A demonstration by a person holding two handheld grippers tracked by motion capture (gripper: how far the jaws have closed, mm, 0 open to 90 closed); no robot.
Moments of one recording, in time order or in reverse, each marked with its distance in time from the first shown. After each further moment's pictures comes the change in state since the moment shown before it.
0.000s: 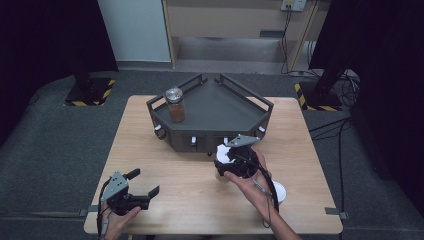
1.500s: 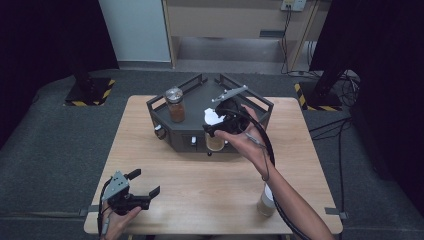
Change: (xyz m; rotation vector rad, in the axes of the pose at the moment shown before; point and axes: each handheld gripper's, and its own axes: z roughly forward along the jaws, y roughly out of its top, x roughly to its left) left arm 0.001 0.000 0.002 0.006 -0.009 -0.003; right arm -0.031 0.117 -0.007 0.009 0.067 -0.104
